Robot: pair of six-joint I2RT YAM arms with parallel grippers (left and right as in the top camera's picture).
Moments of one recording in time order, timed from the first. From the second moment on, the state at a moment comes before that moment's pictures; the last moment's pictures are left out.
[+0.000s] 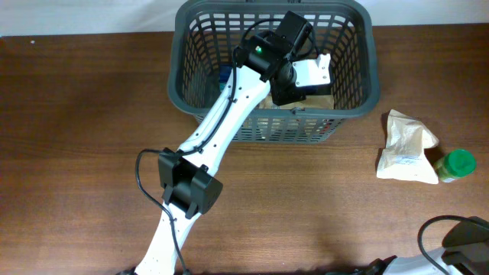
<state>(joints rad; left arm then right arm) -0.62 2.40 2.60 -1.26 0.14 0.84 -0.84 1.76 2.22 -1.58 -0.36 0.22</state>
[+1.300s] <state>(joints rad) 0.05 2.18 2.26 -1.49 -0.01 0.13 -0.84 1.76 2.22 -1.58 -0.36 0.23</state>
